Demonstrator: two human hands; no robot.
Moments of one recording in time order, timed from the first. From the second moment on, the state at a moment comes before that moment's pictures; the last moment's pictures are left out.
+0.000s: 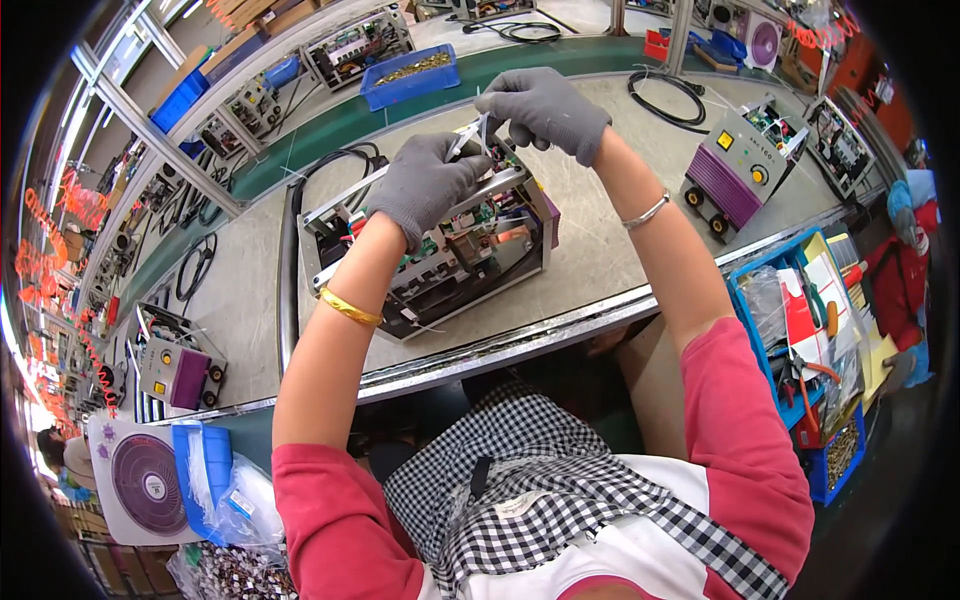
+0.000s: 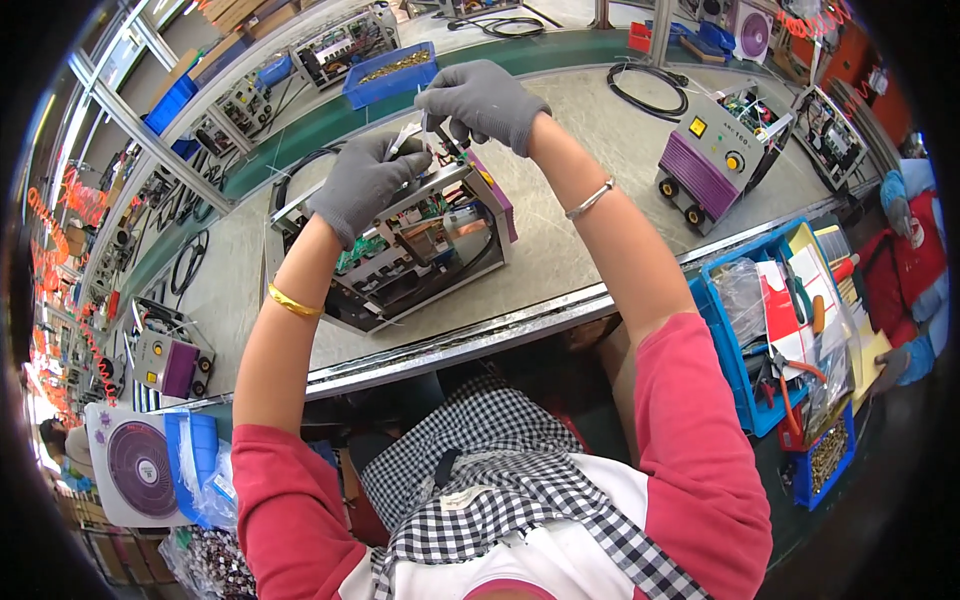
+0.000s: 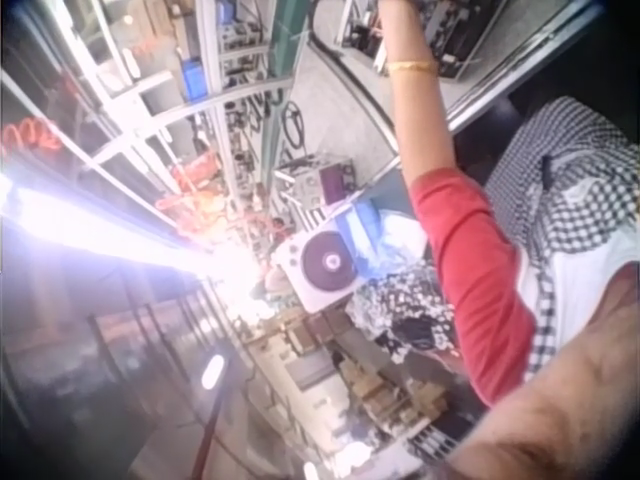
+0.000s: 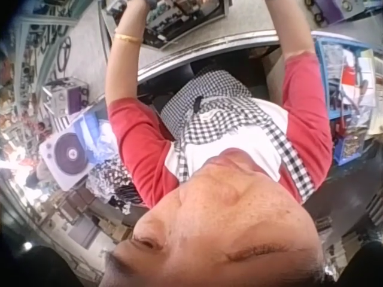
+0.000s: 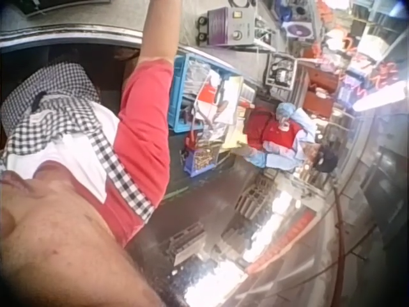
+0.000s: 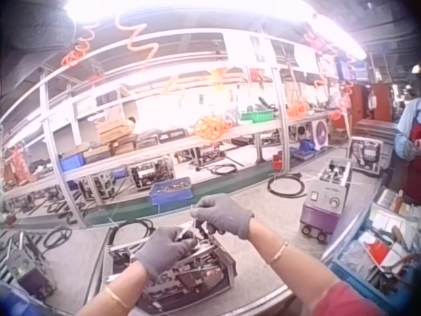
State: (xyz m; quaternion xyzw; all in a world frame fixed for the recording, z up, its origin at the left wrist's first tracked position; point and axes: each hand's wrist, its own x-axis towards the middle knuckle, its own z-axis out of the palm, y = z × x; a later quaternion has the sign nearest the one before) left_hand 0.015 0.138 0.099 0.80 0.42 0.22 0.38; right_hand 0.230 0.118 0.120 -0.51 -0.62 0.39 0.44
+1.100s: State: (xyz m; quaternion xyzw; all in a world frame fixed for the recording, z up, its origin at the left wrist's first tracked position) left_hand 0.007 0.161 0.089 0.71 0.39 0.23 0.54; right_hand 0.193 0.059 0.030 -0.35 -0.82 -0.26 0.37
